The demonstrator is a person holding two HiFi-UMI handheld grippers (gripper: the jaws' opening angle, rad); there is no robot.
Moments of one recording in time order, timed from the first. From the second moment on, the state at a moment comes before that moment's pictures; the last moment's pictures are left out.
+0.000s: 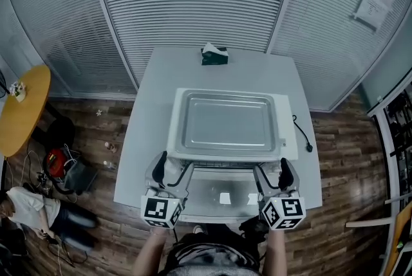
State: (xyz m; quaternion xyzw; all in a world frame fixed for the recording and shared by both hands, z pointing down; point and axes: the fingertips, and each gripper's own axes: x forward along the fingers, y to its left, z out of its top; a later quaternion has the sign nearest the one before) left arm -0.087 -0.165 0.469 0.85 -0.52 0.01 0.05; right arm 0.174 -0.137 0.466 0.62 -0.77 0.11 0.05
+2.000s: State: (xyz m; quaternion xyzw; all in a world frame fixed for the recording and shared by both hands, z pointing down) left arm -0.055 -0.209 0.714 0.60 -0.41 -0.30 0.62; right arm 0.139 -0.195 0.667 0.52 -0.67 0.53 -0.09
